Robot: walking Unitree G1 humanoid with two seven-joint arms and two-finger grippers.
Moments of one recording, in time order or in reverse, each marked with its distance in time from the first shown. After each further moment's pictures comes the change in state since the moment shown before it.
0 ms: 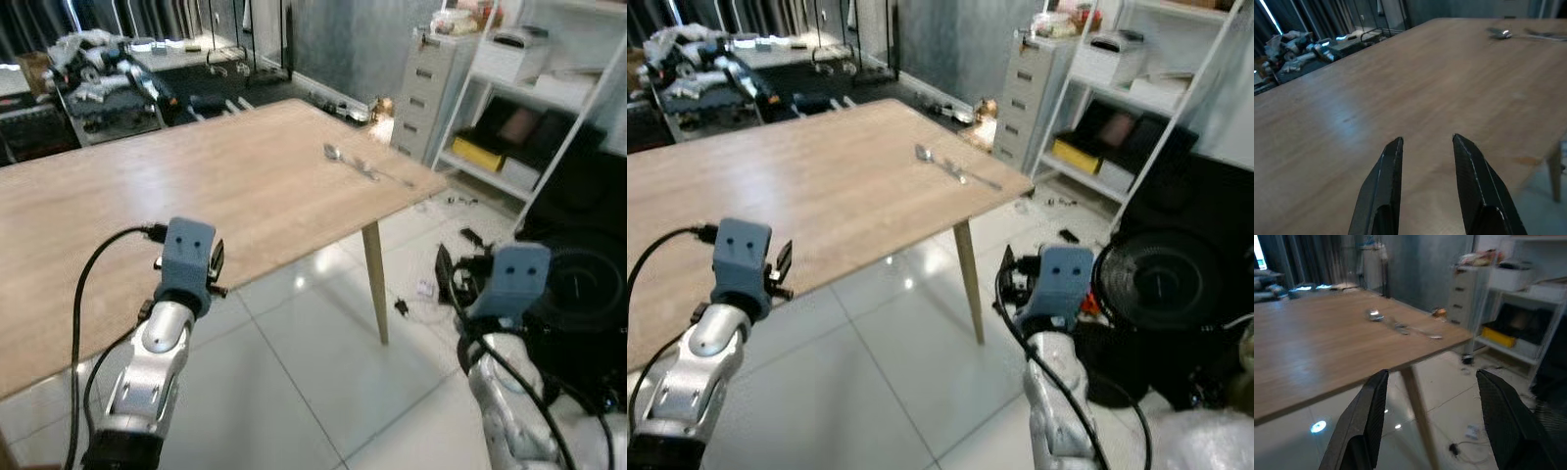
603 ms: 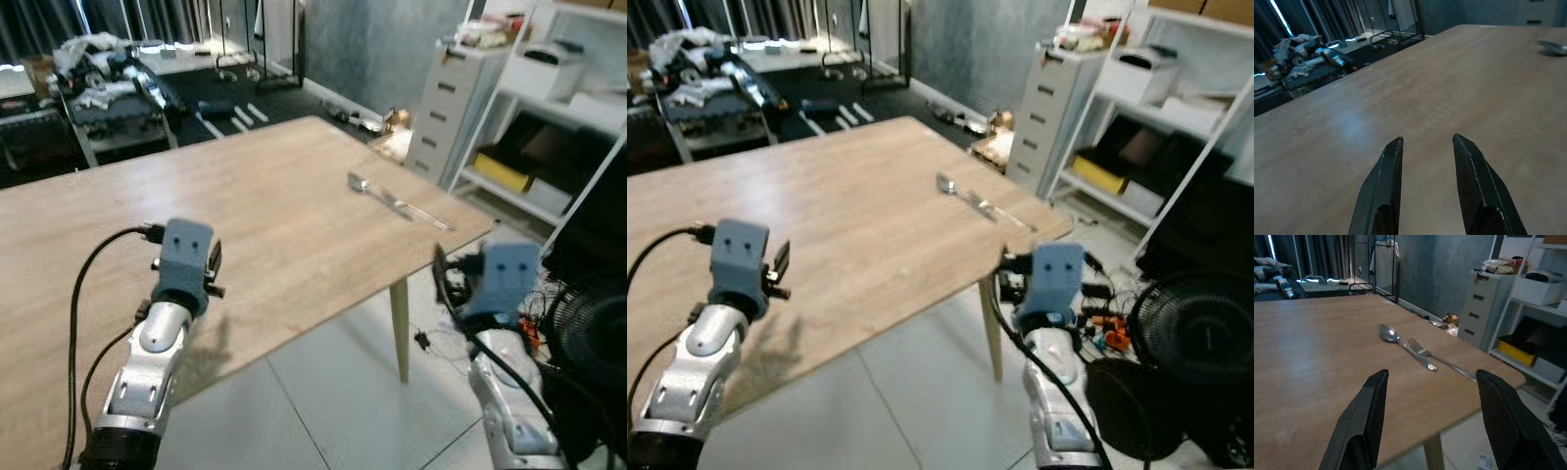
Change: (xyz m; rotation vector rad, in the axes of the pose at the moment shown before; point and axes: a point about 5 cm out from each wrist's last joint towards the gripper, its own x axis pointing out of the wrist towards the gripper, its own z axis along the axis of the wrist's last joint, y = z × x) left arm 0.000 0.003 0.001 0.004 -0.009 0.008; right arm 0.005 -0.002 0.002 -0.069 -0.002 0.024
